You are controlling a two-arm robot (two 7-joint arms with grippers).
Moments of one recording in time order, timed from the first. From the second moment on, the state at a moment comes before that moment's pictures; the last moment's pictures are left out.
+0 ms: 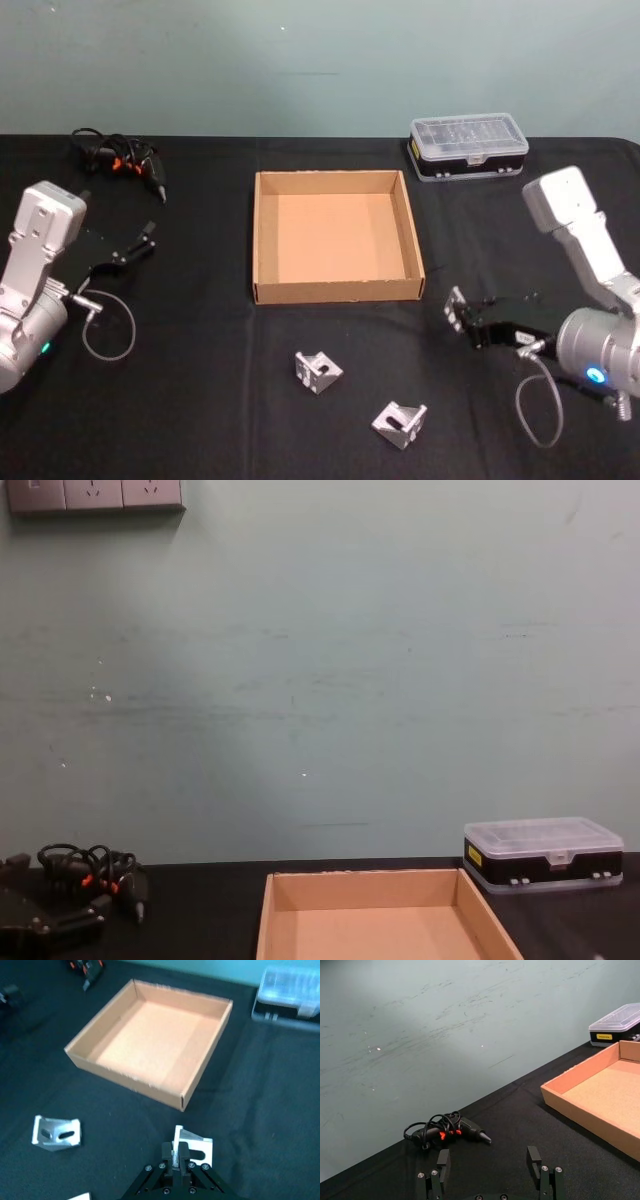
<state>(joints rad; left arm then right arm) -0.20 0.60 0.45 -1.41 -0.25 -0.12 0.03 0.03 0.50 -0.21 -1.90 0.40 0.80 0.21</state>
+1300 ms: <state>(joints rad) -0.20 0.60 0.45 -1.41 -0.25 -0.12 0.03 0.37 0.36 -0.45 -1.58 0.19 0.58 0.31</state>
